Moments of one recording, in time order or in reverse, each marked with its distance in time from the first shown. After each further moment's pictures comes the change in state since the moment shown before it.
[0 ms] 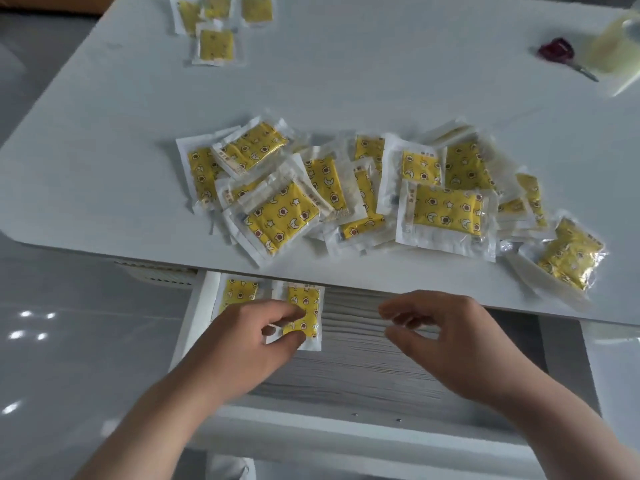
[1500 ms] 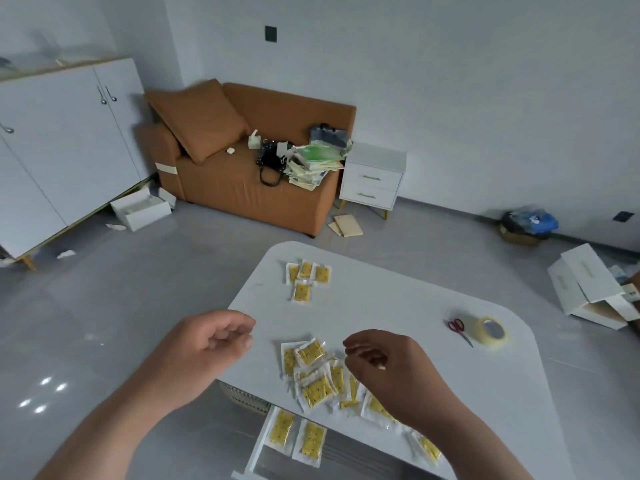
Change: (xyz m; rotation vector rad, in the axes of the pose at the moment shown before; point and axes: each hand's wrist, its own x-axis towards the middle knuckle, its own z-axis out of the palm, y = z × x) left_hand -0.288 0.348 -0.401 -0.336 0.443 0.076; right_hand -0.161 -0.475 -0.285 0.001 0.009 -0.210
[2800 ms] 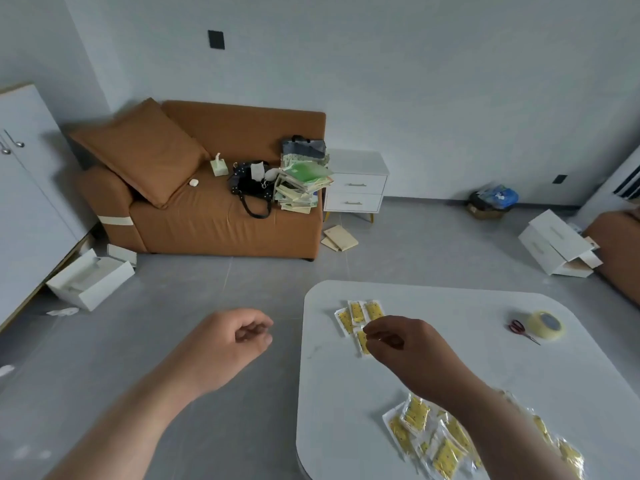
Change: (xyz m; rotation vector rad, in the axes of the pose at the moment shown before) left_hand 0.326 -0.133 -0.326 0.170 -0.336 0.173; right_hand 0.313 -0.205 0.205 -0.026 0.252 0.269
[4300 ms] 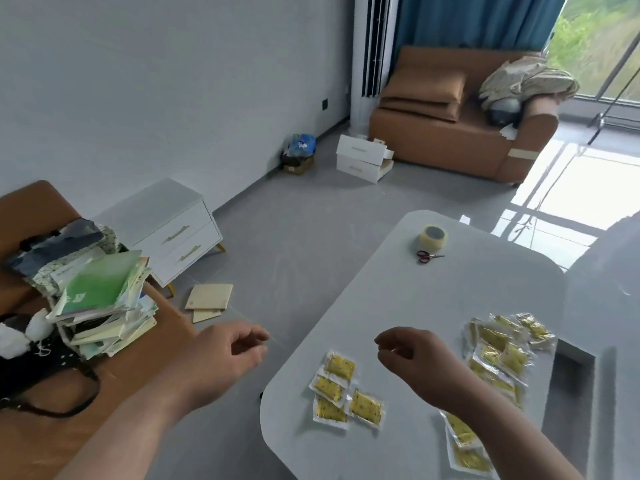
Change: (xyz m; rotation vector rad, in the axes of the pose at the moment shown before) left_hand 0.515 0.070 0.031 0.327 -0.775 0.322; right_hand 0.275 0.040 -0.043 0.258 0.531 0.670
